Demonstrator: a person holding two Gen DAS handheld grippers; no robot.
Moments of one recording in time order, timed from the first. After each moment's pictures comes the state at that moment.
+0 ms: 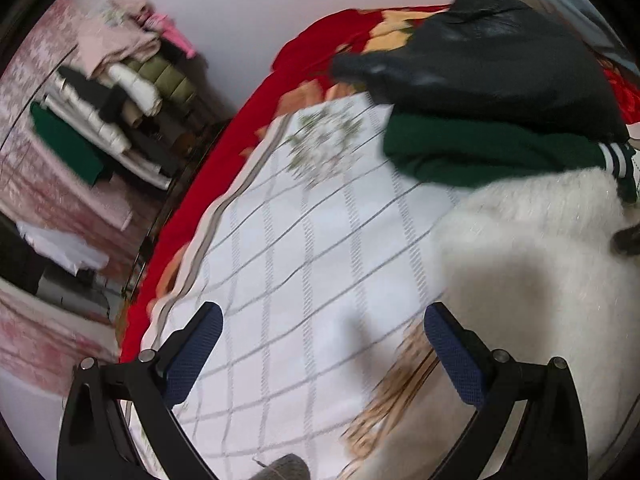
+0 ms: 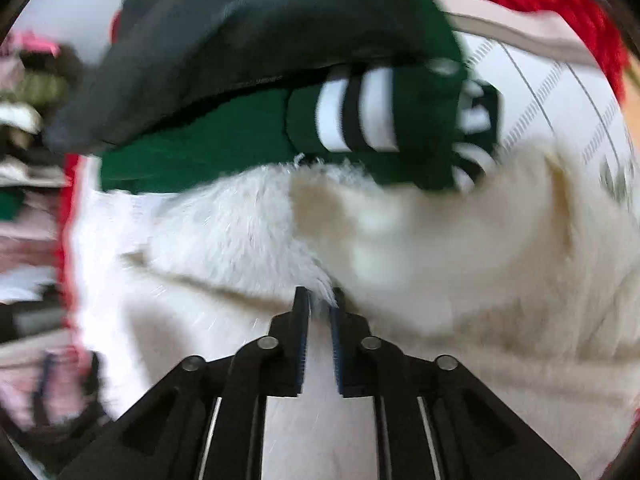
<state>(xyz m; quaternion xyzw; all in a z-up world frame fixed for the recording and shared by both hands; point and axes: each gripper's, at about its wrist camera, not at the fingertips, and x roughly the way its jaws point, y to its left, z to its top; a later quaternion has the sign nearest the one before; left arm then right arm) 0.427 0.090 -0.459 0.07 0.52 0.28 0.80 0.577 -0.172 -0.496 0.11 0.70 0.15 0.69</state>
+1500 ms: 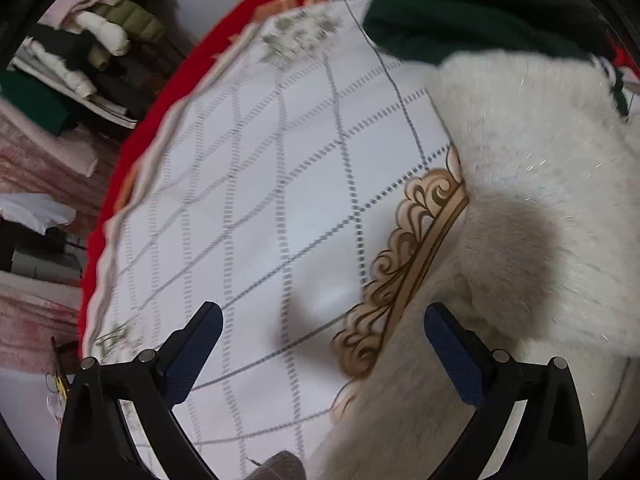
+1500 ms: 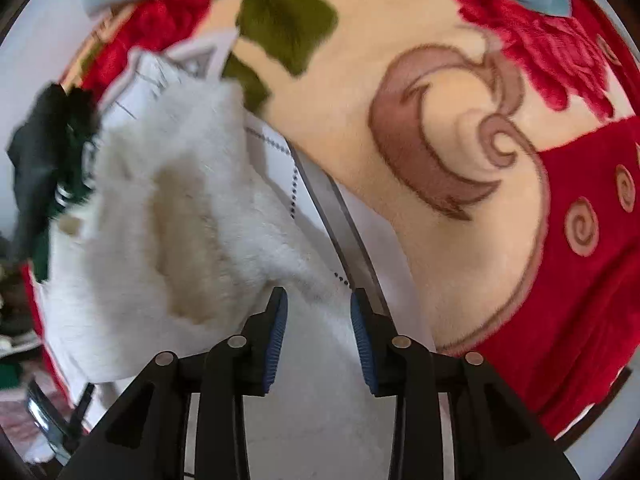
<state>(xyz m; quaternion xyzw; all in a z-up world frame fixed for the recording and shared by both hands) 0.381 0.100 -0.522 0.01 0.60 0.24 0.76 0.346 -0.449 -0.474 0.26 0.64 -0.14 0.71</state>
